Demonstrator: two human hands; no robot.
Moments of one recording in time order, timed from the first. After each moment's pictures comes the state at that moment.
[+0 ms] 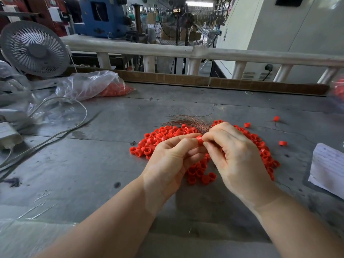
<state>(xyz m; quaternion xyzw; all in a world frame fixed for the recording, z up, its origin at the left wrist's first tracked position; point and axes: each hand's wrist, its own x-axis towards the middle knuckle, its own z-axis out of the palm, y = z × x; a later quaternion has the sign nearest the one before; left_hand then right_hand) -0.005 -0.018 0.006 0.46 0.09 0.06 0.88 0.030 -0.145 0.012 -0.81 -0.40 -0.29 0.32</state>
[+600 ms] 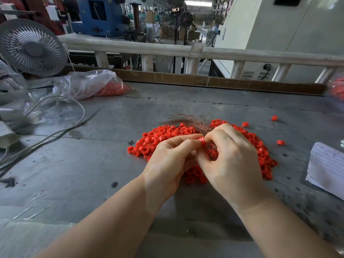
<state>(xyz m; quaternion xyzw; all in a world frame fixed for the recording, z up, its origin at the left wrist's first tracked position) -0.004 -0.021 0.006 0.50 0.08 0.04 0.86 0.023 -0.135 0.006 -0.83 -0.32 -0.36 0.28</state>
